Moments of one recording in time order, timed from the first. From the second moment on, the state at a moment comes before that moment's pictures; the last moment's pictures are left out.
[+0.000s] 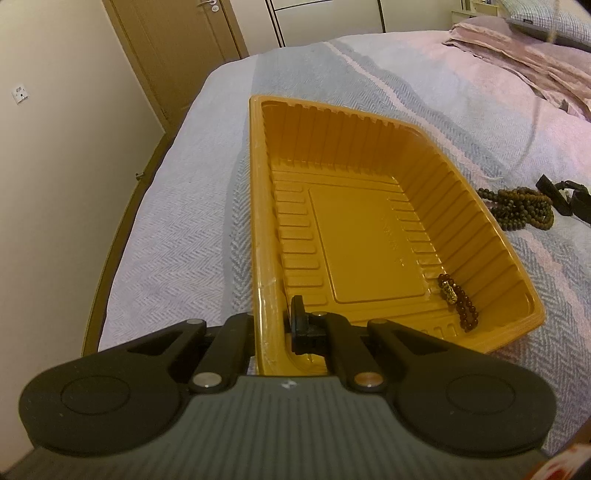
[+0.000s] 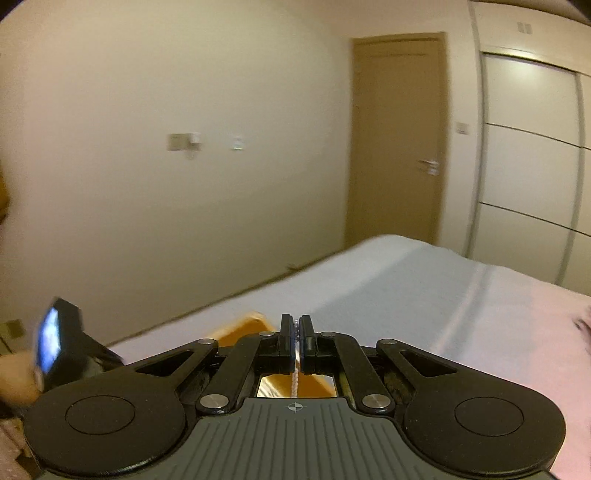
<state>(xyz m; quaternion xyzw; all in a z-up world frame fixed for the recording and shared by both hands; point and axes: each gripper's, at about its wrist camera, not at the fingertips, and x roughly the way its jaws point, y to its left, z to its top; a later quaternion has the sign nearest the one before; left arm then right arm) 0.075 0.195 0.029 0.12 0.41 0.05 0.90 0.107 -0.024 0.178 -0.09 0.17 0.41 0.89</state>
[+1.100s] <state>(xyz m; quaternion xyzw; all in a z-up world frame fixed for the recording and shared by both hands) 0.076 0.199 0.027 0.12 0.41 0.04 0.90 0.139 -0.072 0.051 -0.03 0.34 0.34 0.88</state>
